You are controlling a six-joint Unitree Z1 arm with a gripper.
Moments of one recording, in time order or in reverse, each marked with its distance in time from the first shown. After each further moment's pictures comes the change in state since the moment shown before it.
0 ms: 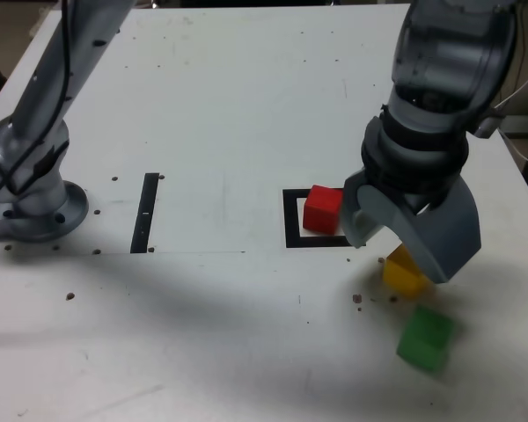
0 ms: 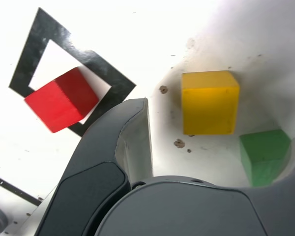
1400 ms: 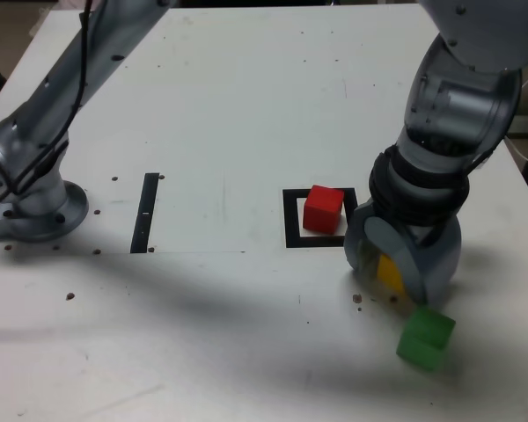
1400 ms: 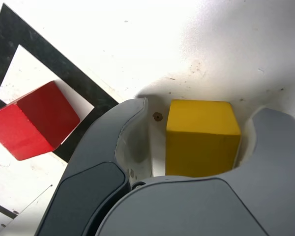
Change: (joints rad) arm 0.020 0.080 0.025 -0.055 -0.013 -0.057
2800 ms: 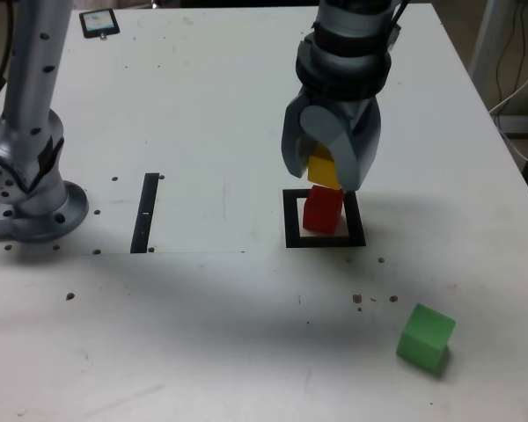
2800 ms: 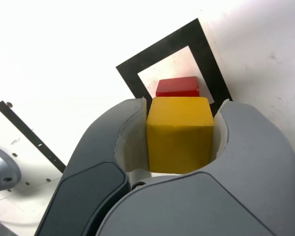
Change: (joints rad) arm 0.177 -0.312 0.262 0.030 -0.011 -0.114
